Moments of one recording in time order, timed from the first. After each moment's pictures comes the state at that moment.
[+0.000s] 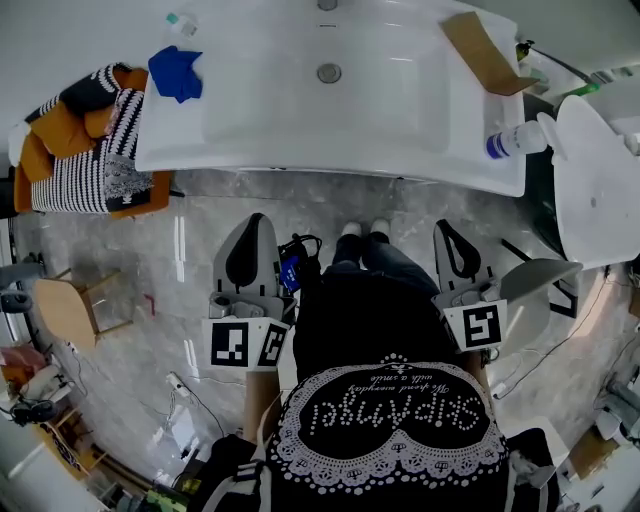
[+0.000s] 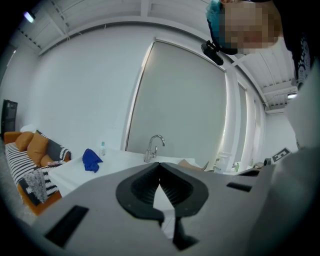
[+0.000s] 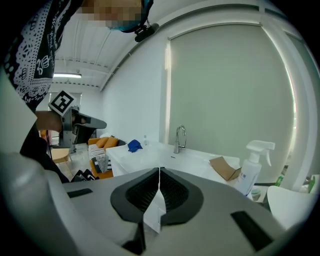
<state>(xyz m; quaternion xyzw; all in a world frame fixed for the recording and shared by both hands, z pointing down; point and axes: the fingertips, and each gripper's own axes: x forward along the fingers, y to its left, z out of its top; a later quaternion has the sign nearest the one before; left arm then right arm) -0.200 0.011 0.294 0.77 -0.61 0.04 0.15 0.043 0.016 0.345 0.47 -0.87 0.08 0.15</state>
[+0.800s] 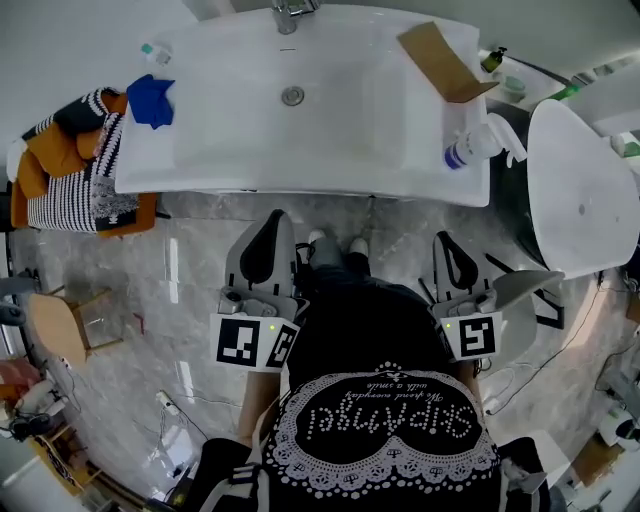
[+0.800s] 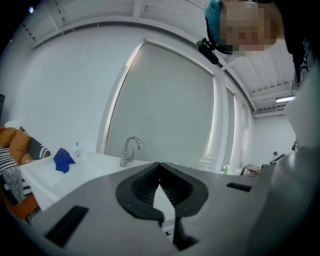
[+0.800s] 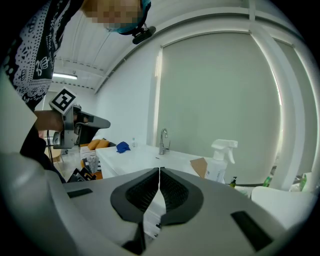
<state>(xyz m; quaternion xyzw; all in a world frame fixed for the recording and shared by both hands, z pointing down) -0.082 -0.012 0.285 0.81 -0.56 0.02 0.13 0.137 0.015 0.343 0.50 -0.85 0.06 0.13</state>
